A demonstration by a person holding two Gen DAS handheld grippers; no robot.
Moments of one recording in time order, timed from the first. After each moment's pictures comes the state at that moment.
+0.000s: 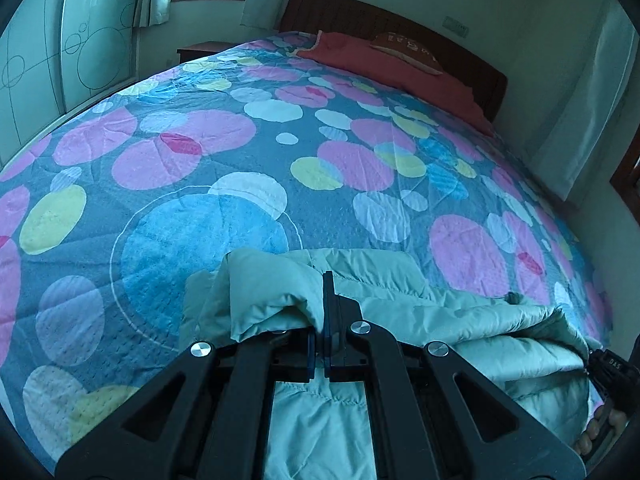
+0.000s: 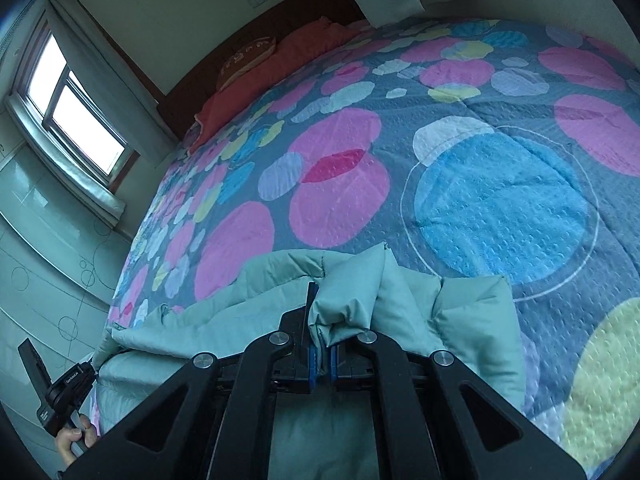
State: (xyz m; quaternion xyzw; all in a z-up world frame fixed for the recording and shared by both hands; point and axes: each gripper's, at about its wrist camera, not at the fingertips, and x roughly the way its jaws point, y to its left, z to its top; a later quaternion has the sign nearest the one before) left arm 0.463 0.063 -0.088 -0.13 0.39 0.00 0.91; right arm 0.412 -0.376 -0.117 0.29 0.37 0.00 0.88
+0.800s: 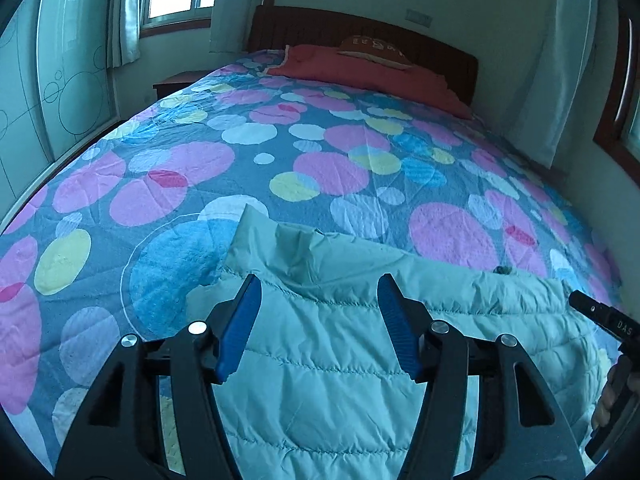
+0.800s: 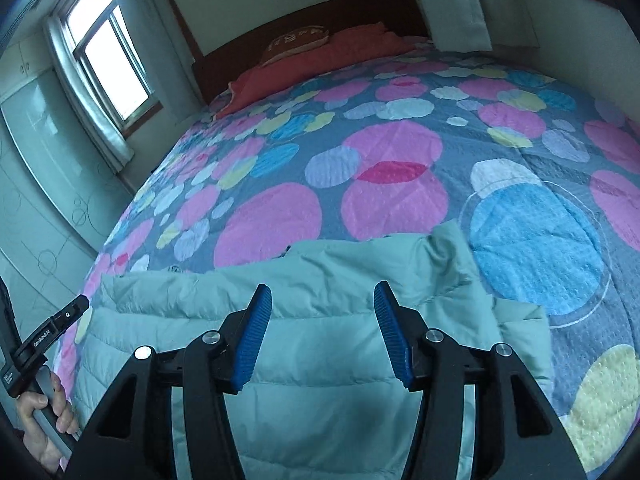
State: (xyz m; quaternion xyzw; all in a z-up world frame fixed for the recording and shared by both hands) left arm 0.446 0.041 -0.068 -0.06 0.37 -0.03 0.93; right arm 0.420 -0.309 -0.088 0.17 0.38 0.04 0.91
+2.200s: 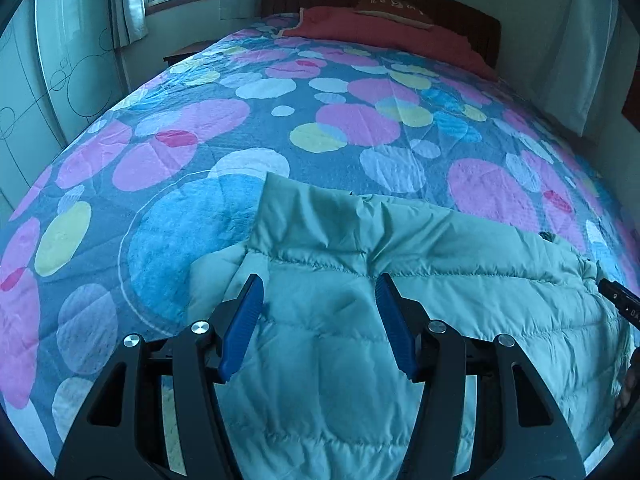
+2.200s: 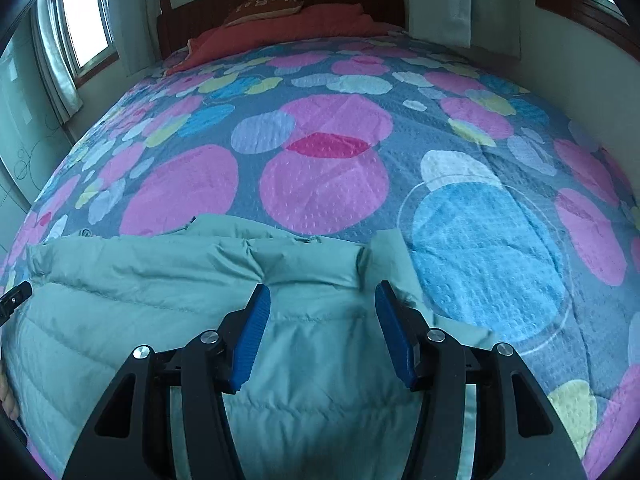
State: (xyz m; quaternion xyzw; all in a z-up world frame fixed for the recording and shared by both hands) left arm 0.455 0.052 -0.102 -0.05 0.43 0.00 0.90; right arm 0.429 -0.330 -0.116 0.07 0.43 -0.07 0.90
